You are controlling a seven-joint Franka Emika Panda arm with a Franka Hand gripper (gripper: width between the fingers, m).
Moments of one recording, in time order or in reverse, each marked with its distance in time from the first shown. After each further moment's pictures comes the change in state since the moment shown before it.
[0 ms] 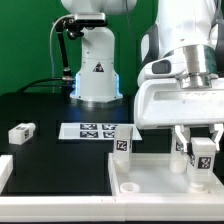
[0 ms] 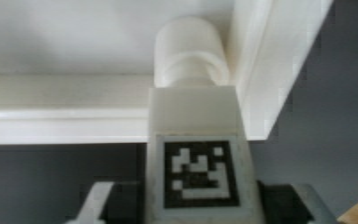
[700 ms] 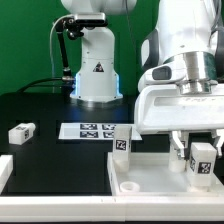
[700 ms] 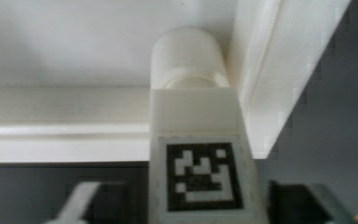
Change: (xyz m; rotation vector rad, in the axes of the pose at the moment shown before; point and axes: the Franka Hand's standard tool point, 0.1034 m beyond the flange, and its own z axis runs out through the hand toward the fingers) arm -0.006 -0.001 0.006 -0.001 -0.004 -0.005
